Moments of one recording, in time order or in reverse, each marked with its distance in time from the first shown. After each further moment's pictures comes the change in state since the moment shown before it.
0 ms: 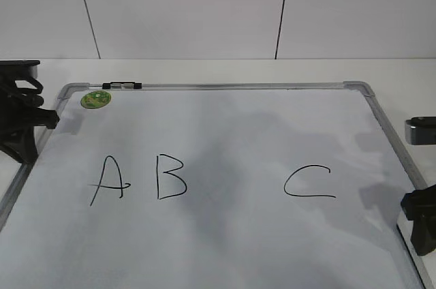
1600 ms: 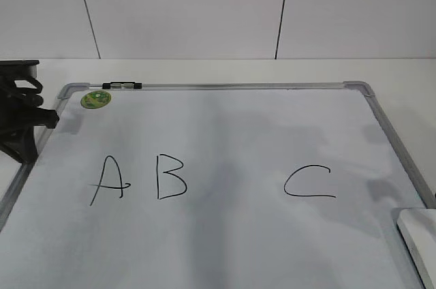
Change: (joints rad) left arm 0.000 0.000 0.000 -0.006 -0.006 0.000; right arm 0.000 -0.197 0.000 -0.016 0.114 0.010
